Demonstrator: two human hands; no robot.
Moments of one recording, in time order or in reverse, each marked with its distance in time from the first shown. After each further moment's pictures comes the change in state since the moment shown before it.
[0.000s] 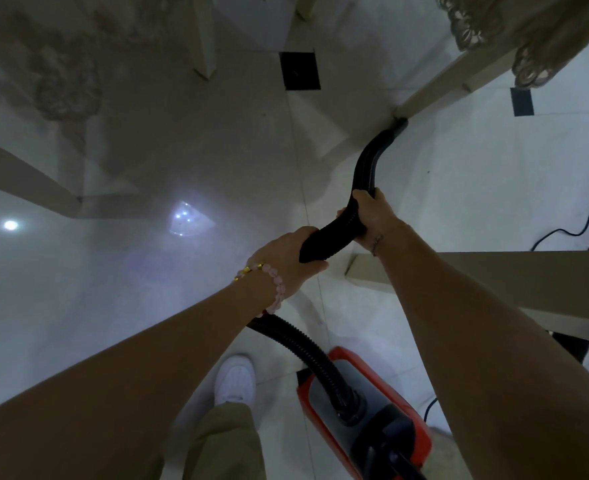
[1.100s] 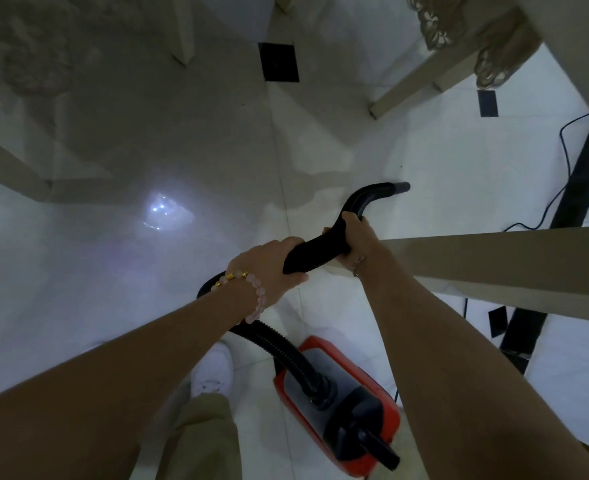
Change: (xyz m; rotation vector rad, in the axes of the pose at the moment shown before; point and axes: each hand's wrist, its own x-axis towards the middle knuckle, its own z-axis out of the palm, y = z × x) left_hand -0.025 0.003 0.023 0.153 -0.035 0.069; right_hand -0.034 0.029 -0.036 0.113 0.089 0.129
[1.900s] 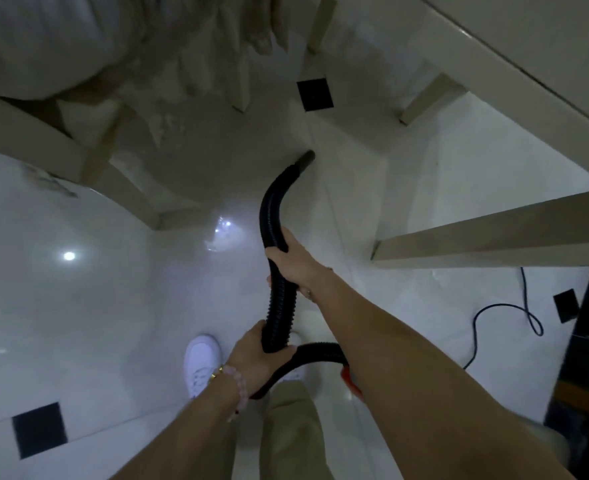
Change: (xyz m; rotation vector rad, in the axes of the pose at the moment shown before) left_hand -0.169 -0.062 -0.001 -0.463 0.004 -0.434; right_hand -0.149 0.076 0.118 -0.509 -0.585 -0.129
